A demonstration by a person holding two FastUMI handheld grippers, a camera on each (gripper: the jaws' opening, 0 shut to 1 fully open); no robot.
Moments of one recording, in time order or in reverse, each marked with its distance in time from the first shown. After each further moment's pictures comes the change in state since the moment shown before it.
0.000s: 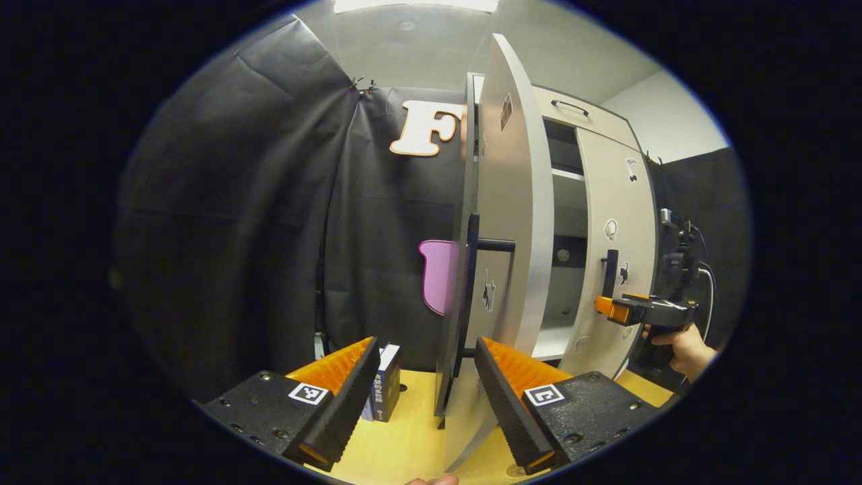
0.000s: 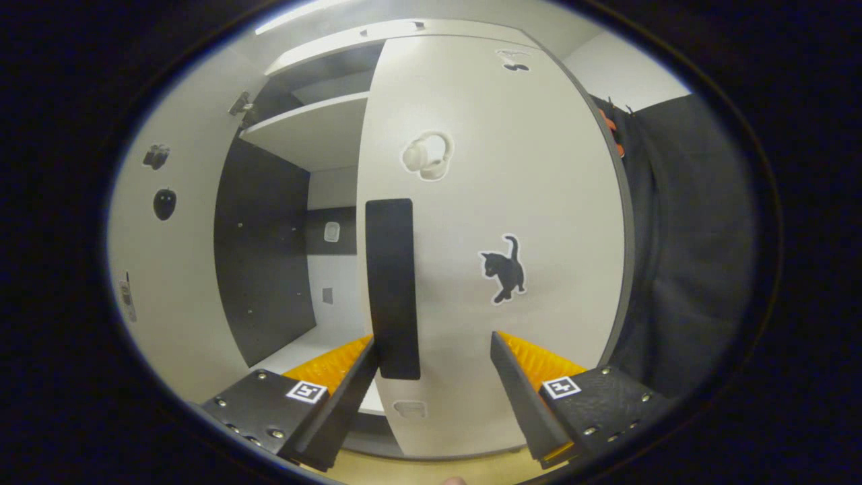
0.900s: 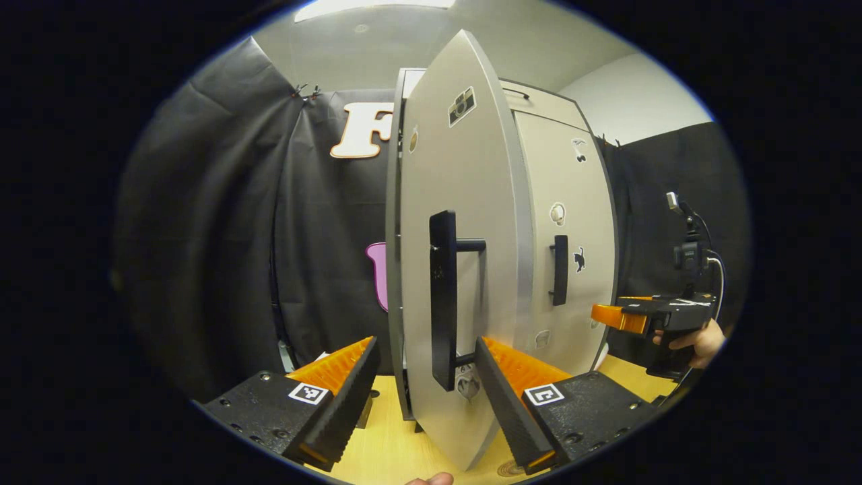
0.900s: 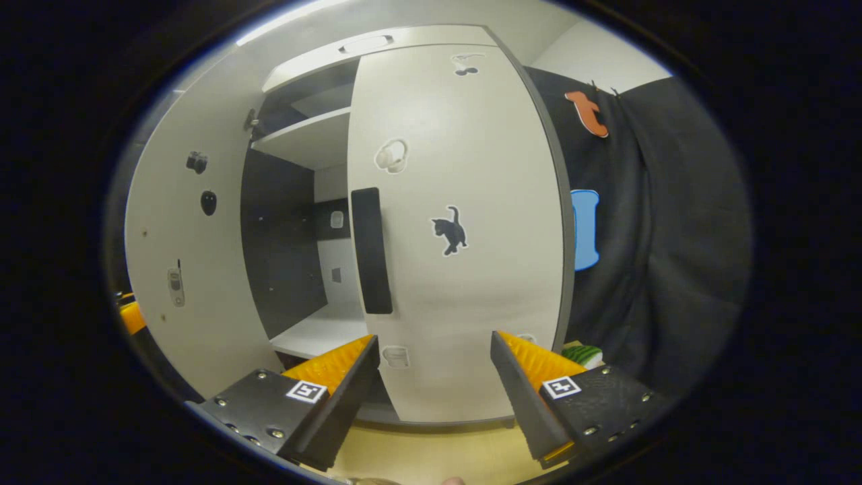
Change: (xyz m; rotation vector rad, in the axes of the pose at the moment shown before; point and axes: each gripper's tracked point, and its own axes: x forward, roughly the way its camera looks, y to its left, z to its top) left arm 0.020 -0.090 -0.008 0.126 -0.002 -0.149; right arm -0.071 -0.048 -0.027 0.058 0.079 0.024
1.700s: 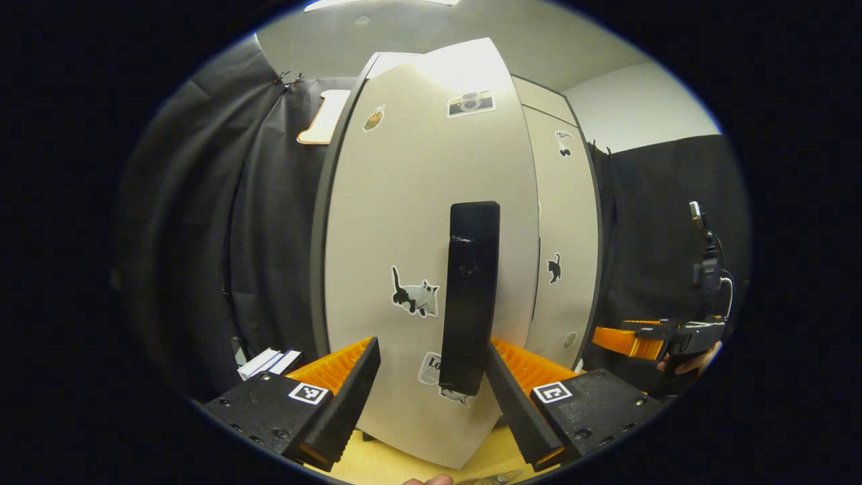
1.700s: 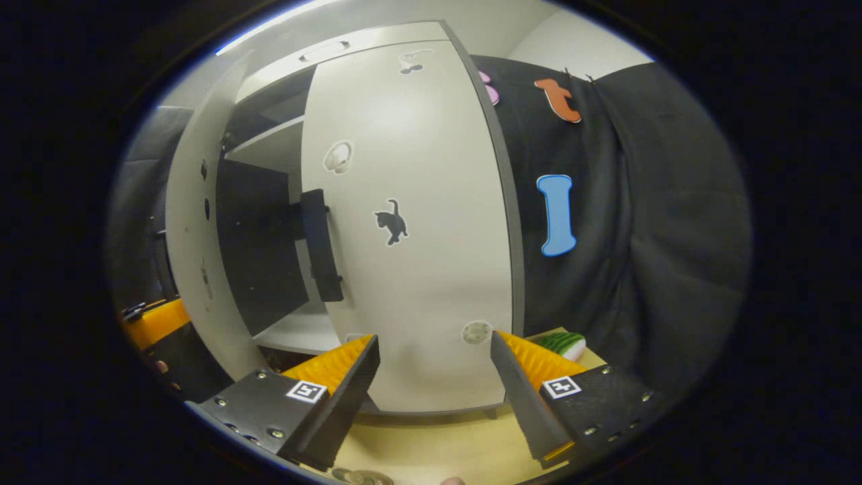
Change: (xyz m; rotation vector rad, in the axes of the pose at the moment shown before) left arm 0.075 -0.080 -0.007 -0.071 -0.005 -0.077; right arm -0.016 -0.061 -0.007 0.053 0.033 -0.053
